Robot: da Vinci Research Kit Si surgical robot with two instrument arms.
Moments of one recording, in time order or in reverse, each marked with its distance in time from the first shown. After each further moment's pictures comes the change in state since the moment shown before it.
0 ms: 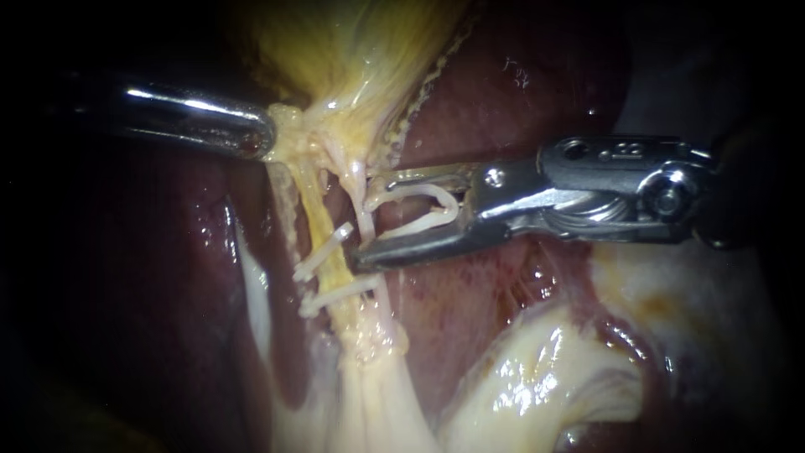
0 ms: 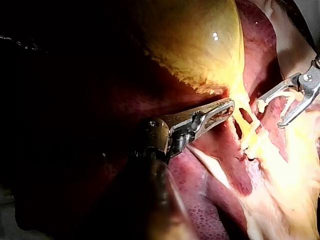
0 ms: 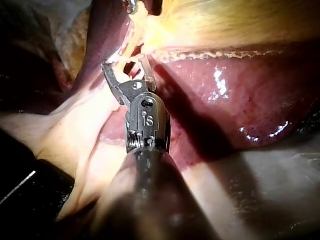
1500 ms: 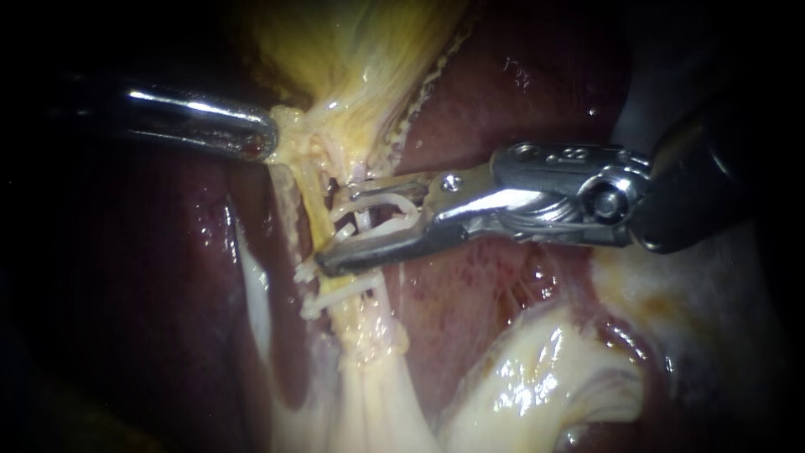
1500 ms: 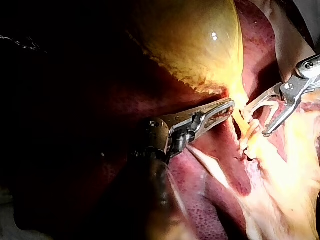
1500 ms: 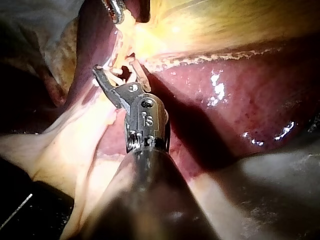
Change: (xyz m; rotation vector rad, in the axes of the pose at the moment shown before) right arm -0.001 0.003 0.004 0.039 0.016 0.064; left arm 0.000 0.000 0.000 0.000 0.000 0.000
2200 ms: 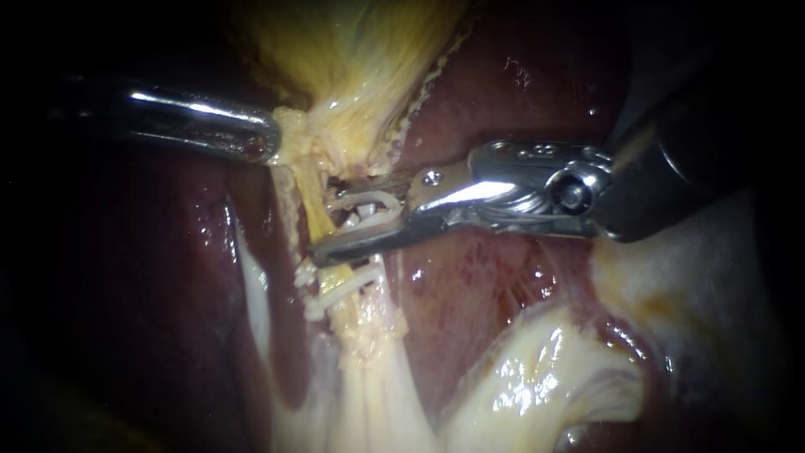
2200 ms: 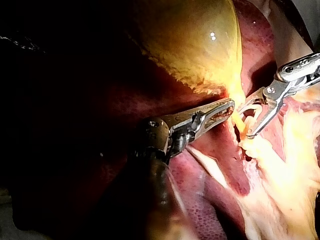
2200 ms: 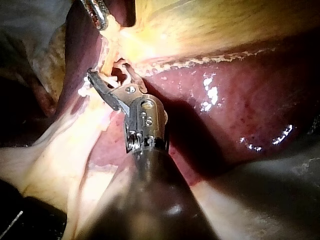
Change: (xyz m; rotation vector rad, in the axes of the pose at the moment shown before) right arm -0.001 0.003 0.002 0.059 0.055 0.062; left arm 0.000 0.000 0.000 0.004 0.002 0.000
